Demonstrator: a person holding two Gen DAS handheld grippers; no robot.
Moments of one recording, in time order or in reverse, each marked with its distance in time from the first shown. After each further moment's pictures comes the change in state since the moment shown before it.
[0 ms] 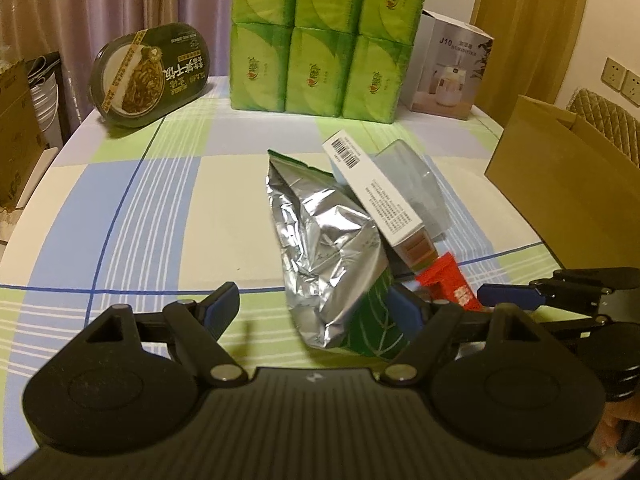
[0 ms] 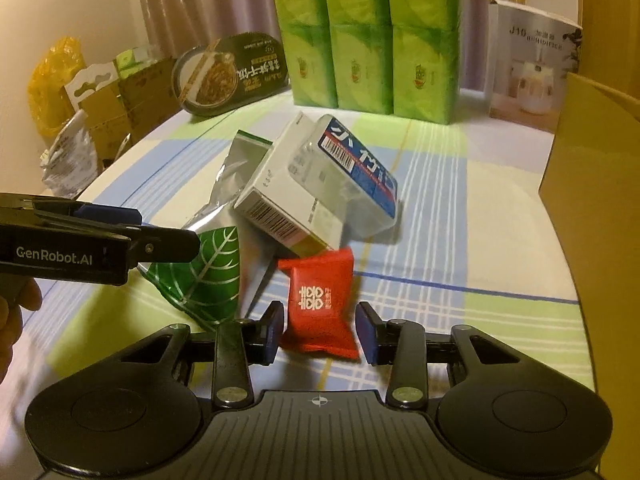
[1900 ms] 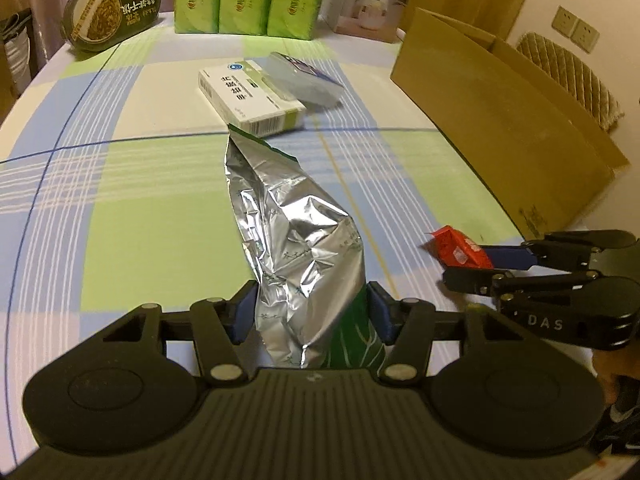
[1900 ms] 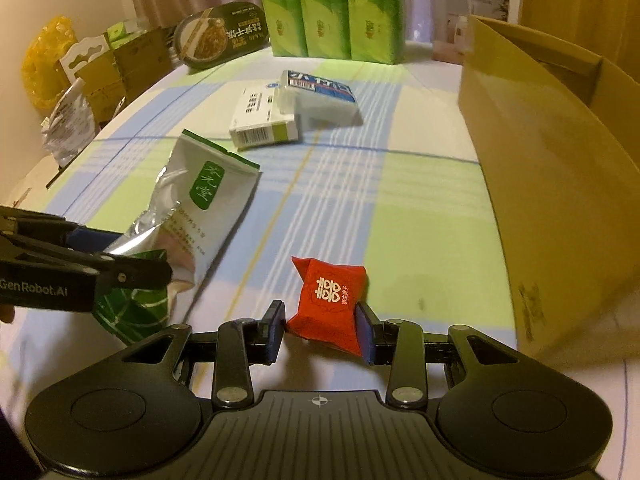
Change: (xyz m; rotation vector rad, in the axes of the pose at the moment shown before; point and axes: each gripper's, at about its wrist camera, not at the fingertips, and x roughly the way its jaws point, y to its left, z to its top) left arm -0.082 -0.084 -0.084 0.001 0.178 -0.087; right arm -0.116 -0.008 -0.090 0.035 0.121 -0.053
